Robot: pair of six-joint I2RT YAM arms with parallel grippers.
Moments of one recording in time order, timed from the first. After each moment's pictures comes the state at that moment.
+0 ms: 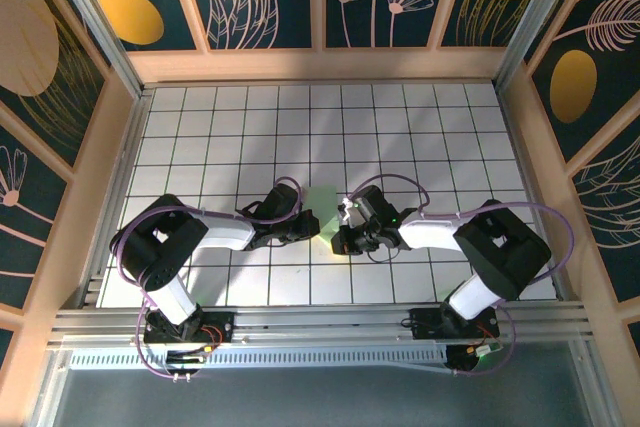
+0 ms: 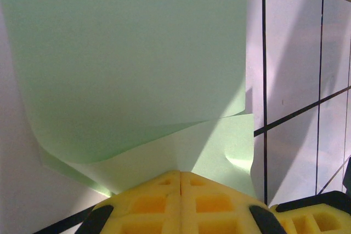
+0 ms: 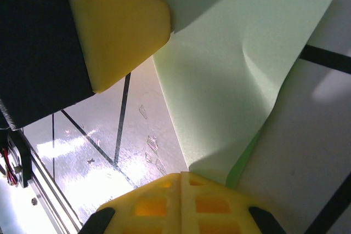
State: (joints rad) left arm -0.75 1.70 0.62 0.25 0.29 -0.91; right arm 0.76 1.56 0.58 -0.01 -0.52 0.62
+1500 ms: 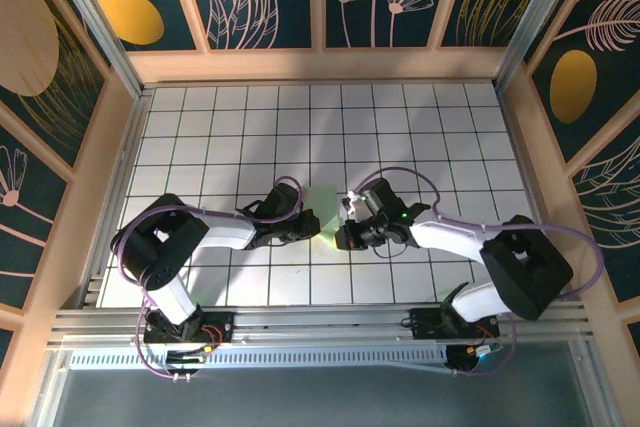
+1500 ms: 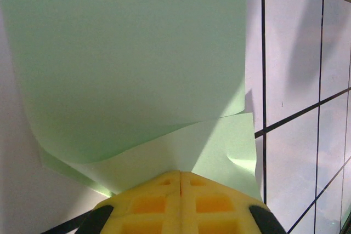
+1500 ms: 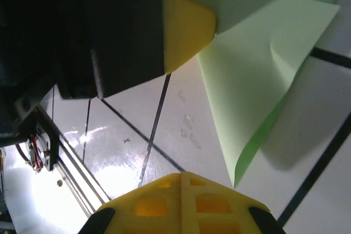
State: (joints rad) left arm -0.76 1.70 0.64 0.24 0.29 -0.91; right arm 0.73 1.44 0.62 -0.16 -0.55 0.58
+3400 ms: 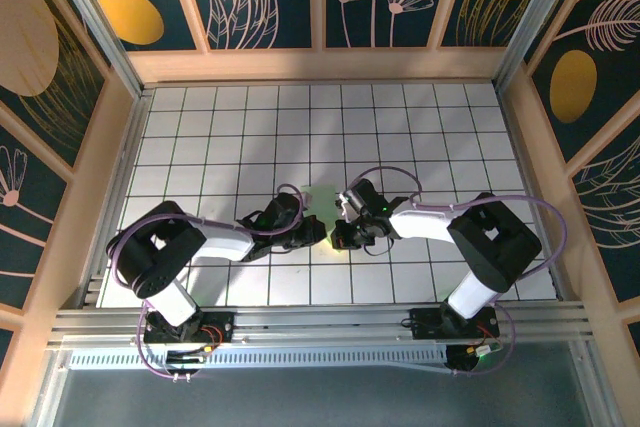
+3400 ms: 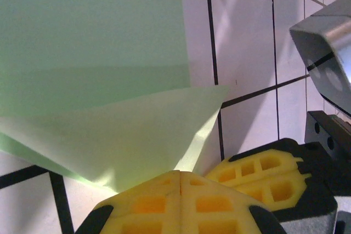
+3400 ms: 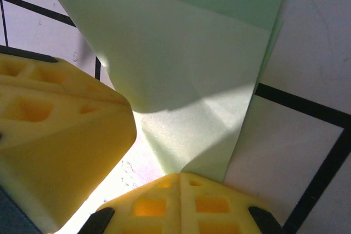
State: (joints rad) left arm -0.83 1.66 0.56 0.40 0.27 -0.99; right arm 0.77 1.62 0.71 -0.21 -0.41 0.60
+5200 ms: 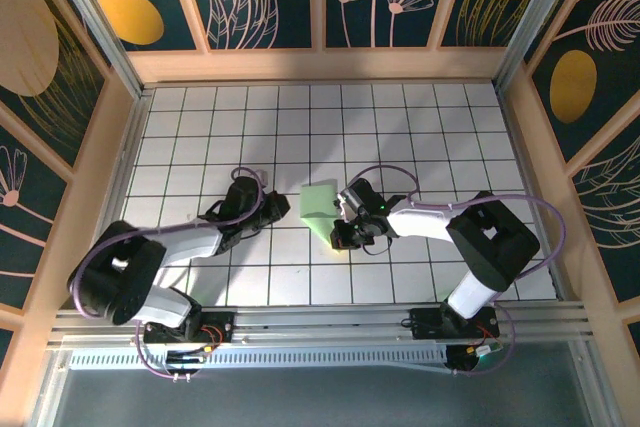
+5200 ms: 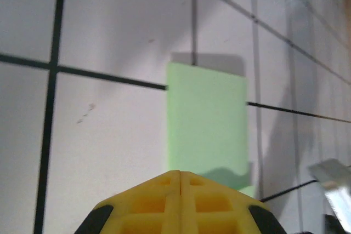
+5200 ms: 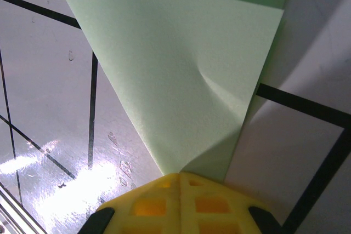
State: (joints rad) left arm -0.57 1.42 0.47 0.31 0.17 -0.90; right arm 0.78 1.63 0.74 -0.25 -0.39 0.59
